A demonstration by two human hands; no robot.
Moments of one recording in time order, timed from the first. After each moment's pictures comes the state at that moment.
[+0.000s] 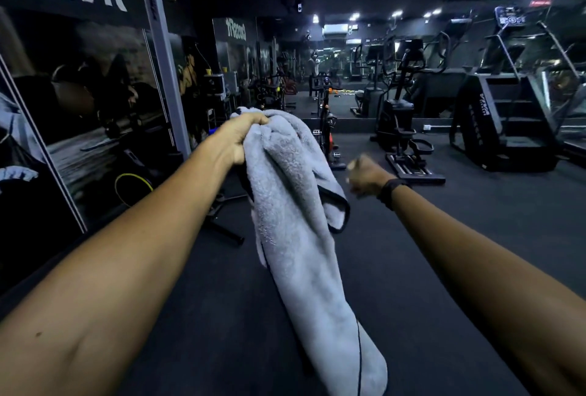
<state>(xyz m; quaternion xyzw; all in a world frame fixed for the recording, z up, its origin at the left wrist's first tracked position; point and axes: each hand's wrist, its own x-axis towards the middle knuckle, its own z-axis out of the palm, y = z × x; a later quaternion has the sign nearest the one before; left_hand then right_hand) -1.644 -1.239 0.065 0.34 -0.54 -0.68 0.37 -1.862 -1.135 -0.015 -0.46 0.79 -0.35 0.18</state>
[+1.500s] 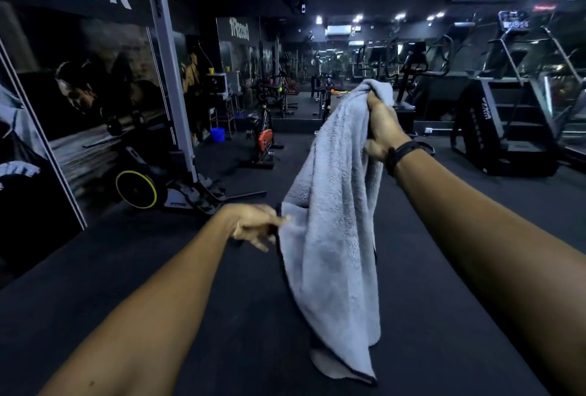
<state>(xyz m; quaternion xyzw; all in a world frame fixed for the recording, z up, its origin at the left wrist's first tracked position) -1.622 -1.233 -0.060 0.35 -0.73 -0.58 -0.01 -1.851 -1.152 0.061 -0.29 0.41 -0.79 0.36</state>
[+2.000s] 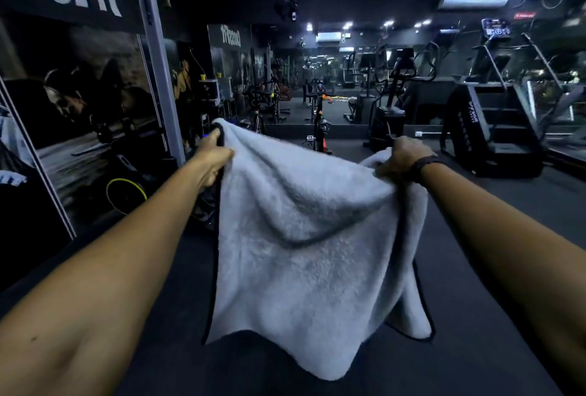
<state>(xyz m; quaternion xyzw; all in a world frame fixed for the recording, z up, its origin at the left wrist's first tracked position) -1.611 -1.288 0.023 0.42 -0.65 -0.48 0.41 -1.917 -1.095 0.034 -0.42 0.89 -0.18 -0.03</state>
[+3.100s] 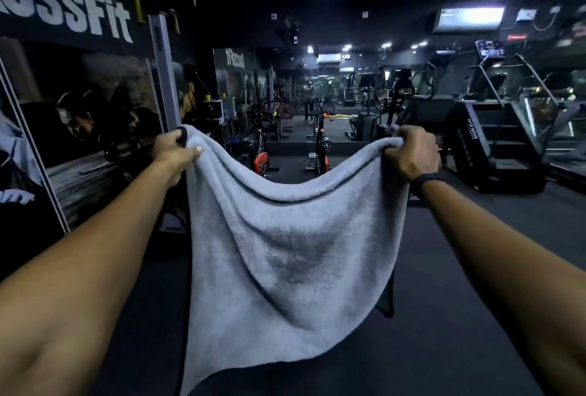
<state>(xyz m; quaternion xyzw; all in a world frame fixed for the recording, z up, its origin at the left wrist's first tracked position) -1.550 -1.334 0.051 0.45 -0.63 -0.35 0.53 -1.899 -1.080 0.052 -0.37 0.79 -0.43 -0.22</state>
